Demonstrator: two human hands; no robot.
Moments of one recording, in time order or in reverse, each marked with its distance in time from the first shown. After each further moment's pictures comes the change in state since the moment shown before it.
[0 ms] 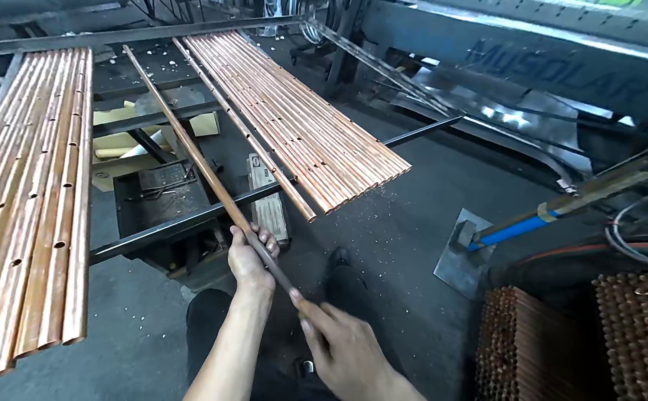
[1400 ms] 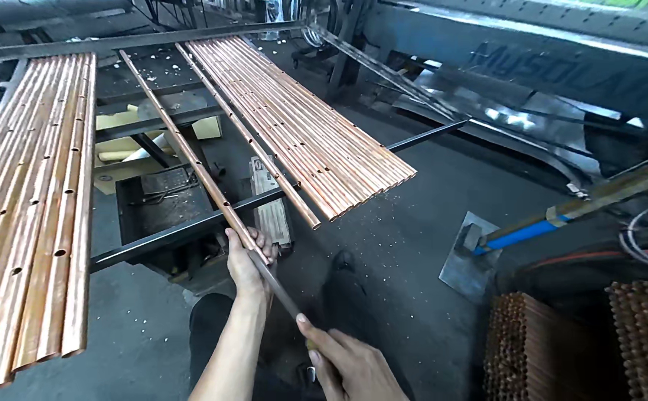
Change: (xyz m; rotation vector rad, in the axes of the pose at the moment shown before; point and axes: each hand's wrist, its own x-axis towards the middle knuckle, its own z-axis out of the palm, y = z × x) left_hand 0.017 -0.001 -0.012 0.030 -0.101 0.083; right_hand -0.013 -0.002 -0.007 0.086 -0.082 0.022
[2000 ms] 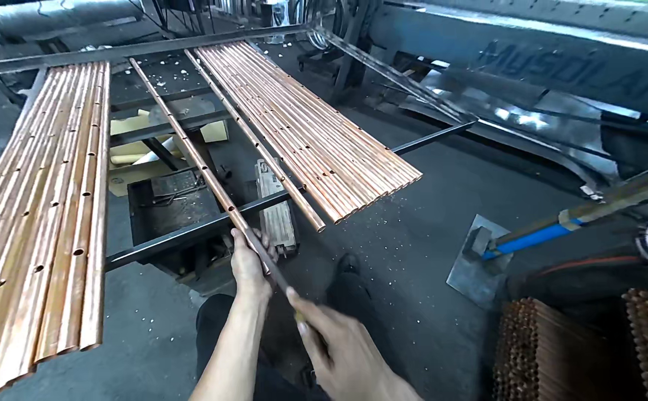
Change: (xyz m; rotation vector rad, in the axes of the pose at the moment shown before) left_hand 0.000 0.013 0.005 0.169 0.128 -0.027; right_hand 0.038 -0.007 0.003 0.073 -0.032 0.024
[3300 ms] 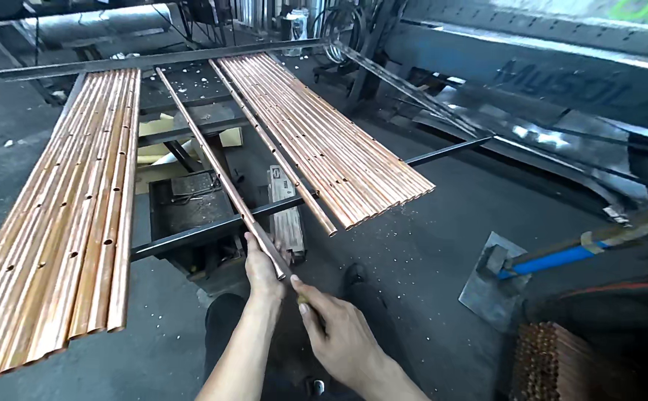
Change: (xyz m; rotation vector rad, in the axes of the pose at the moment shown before) left_hand -0.007 0.000 0.000 -0.080 0.036 -0.025; right_hand 0.019 0.006 0.013 -0.015 0.064 -0.054
